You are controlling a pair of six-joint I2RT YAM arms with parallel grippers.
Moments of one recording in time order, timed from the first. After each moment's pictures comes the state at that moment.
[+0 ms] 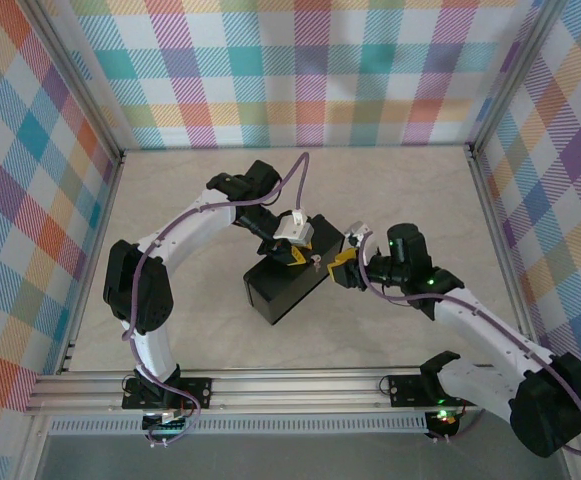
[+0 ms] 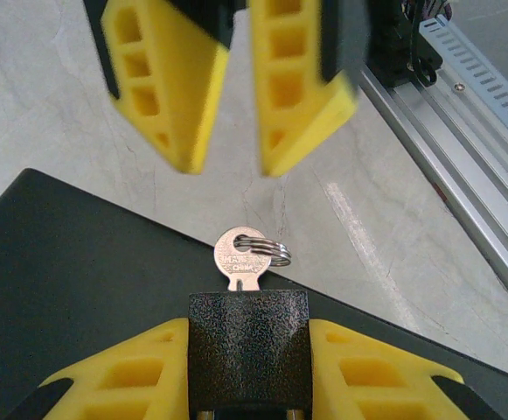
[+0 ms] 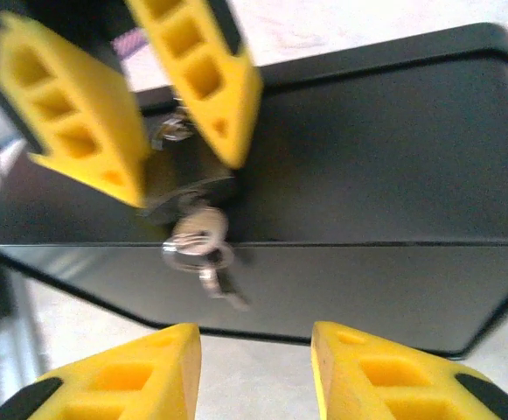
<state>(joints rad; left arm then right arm) -0.56 1.83 1.62 -1.07 0.85 1.29 0.49 1.03 0.62 -0.13 -0.52 0.00</state>
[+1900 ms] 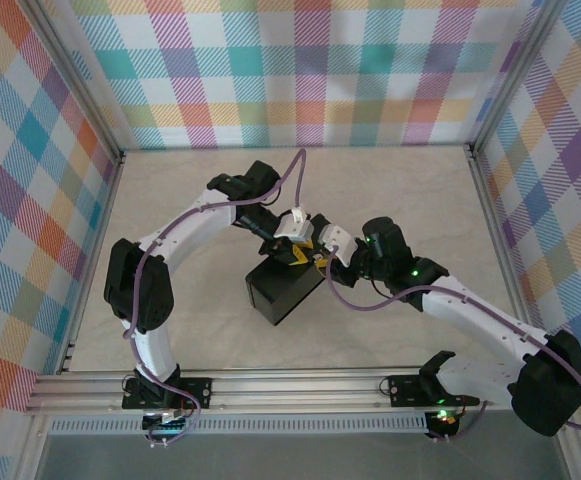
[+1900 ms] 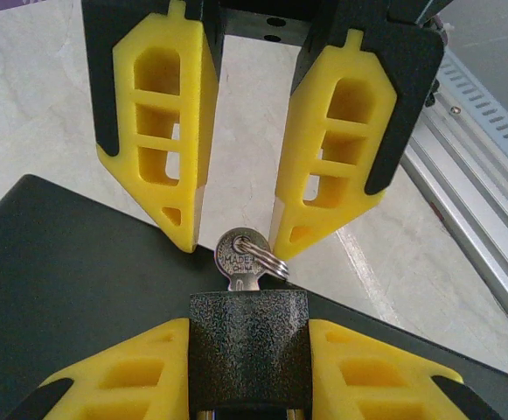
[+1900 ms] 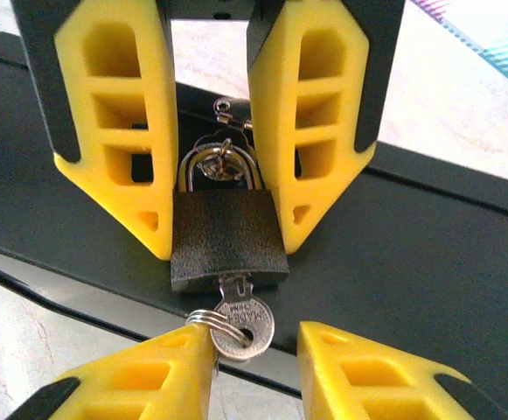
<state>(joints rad) -0.55 1.83 1.61 -1.04 0.89 1.26 0.66 1.11 0.77 -0.24 -0.31 -0.36</state>
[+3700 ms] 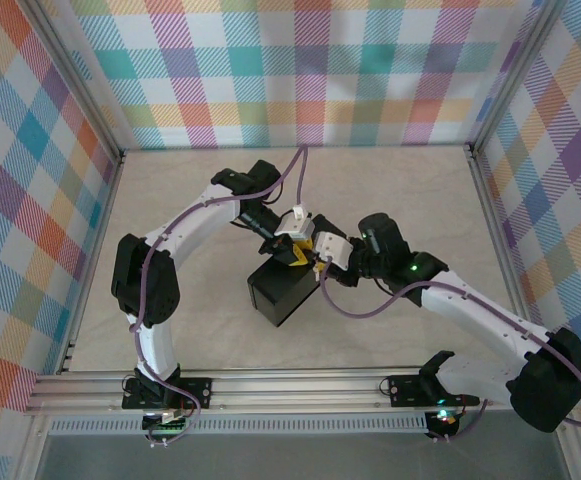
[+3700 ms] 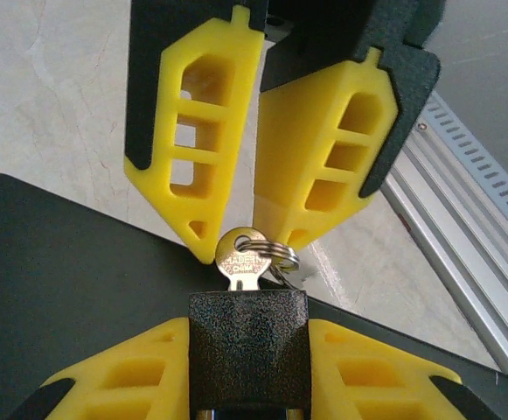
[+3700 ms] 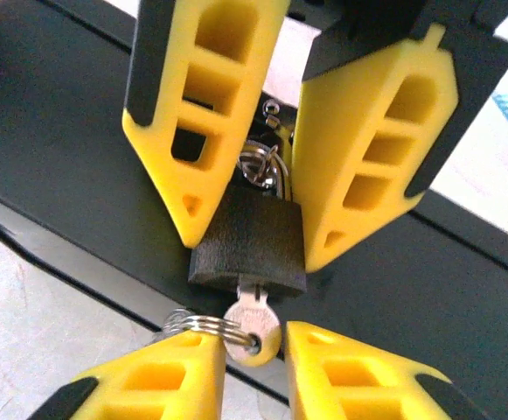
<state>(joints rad) -0.55 1.89 1.68 -1.17 0.93 1.28 0.69 1.14 0.84 -0.34 -0.29 -0.60</state>
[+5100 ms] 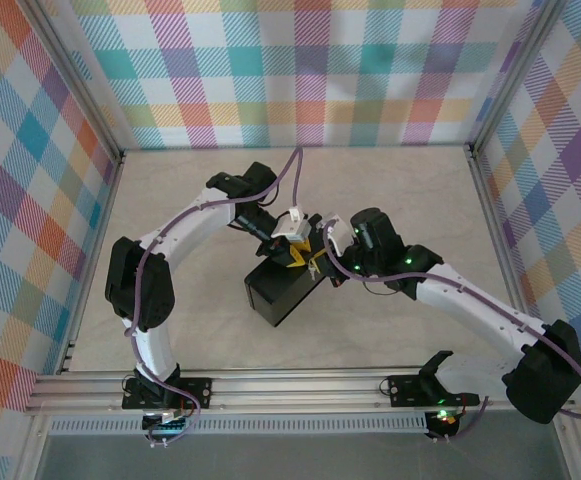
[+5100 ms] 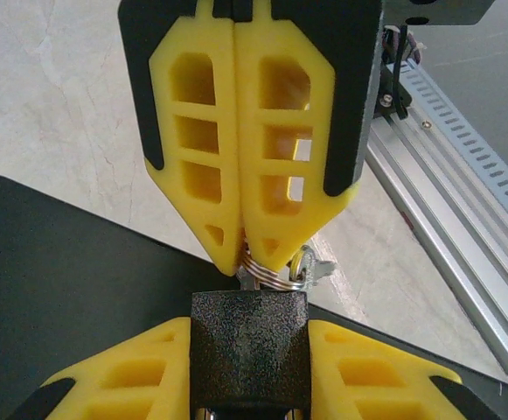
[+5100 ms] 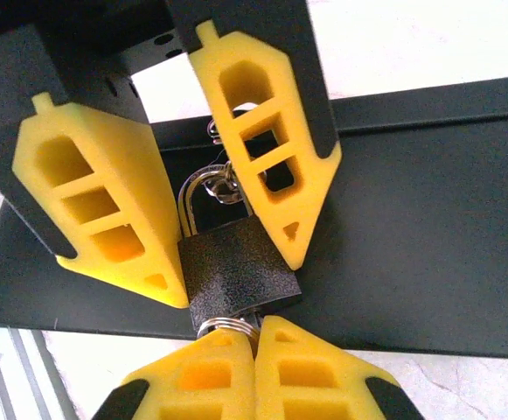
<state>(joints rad) -0.53 1.84 1.62 -1.11 0.93 1.26 0.71 1.18 0.92 -0.43 -0.31 0.07</state>
